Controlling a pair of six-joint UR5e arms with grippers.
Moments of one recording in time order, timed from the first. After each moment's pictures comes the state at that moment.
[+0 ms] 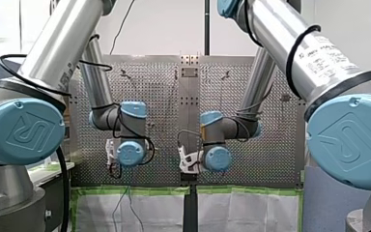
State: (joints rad) left arm -0.54 -1.99 -2.39 -1.92 -2.17 -1.61; right arm 2.38 -0.89 1.97 -0.85 1.84 1.43
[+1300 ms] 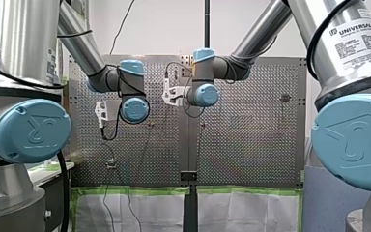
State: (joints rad) left arm -0.46 -1.64 -2.28 -2.27 -2.37 -1.60; right arm 2.42 -1.21 1.73 -0.60 1.62 1.55
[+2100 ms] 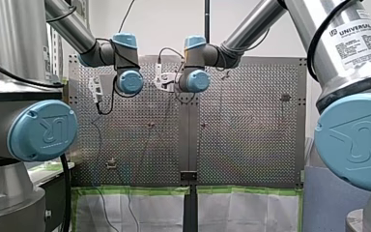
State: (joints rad) left arm -0.35 -1.47 -2.16 -2.45 -2.35 -1.62; right arm 2.44 -1.17 1.54 -0.45 1.57 1.60
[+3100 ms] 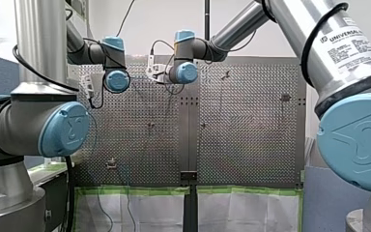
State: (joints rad) left arm -0.08 -1.51 -2.07 -2.47 -2.09 -1.68; right arm 2.47 -1.06 1.27 -0.32 1.56 1.67
